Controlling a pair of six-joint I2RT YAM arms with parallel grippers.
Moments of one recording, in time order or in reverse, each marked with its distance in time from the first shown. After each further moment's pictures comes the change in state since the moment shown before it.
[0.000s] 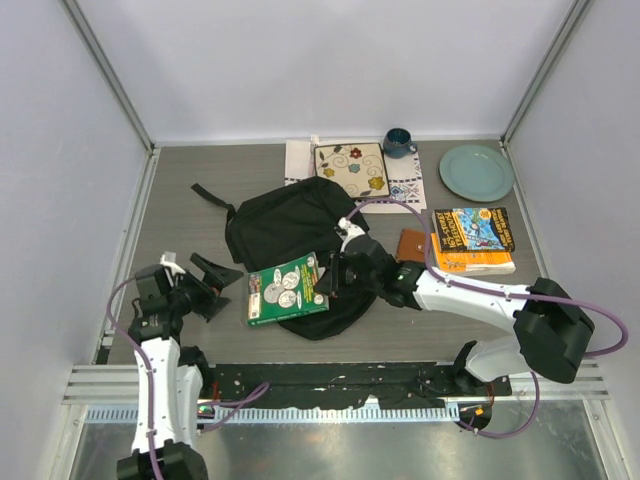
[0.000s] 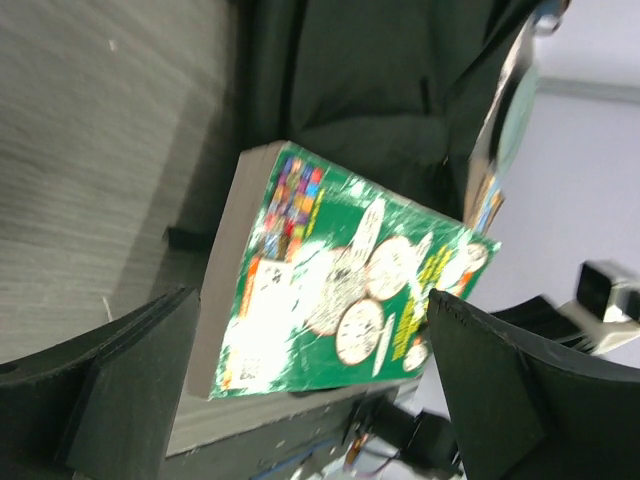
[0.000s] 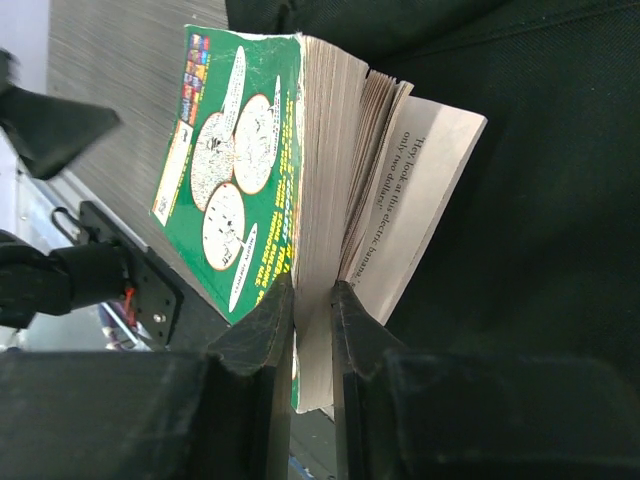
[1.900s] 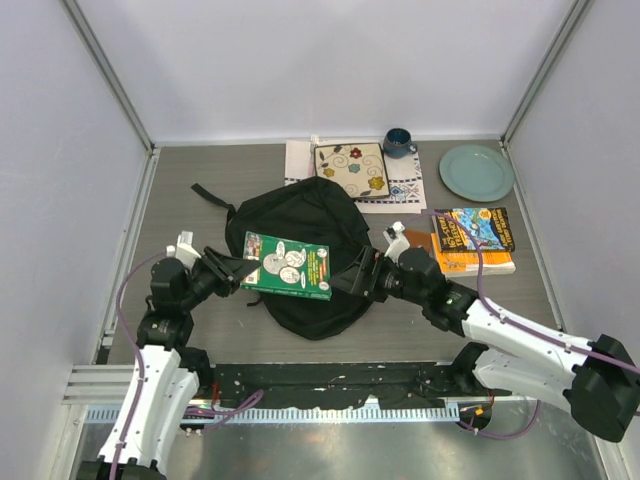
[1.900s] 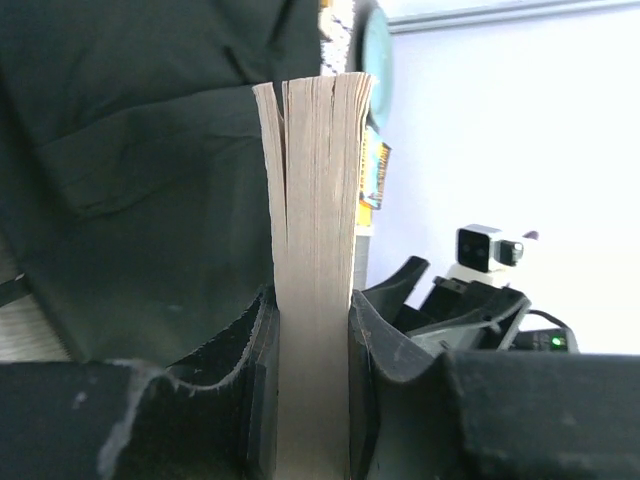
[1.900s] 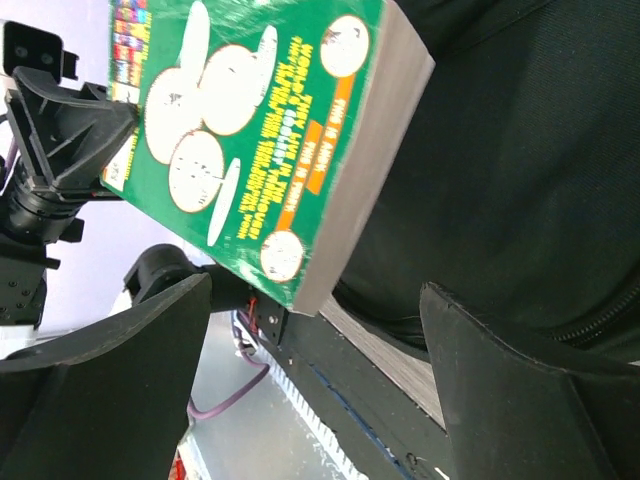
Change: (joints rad) left arm -0.390 -0.078 -0.067 0.391 -0.110 -0.311; right arm -0.116 -0.389 -0.278 0.143 -0.093 0.247
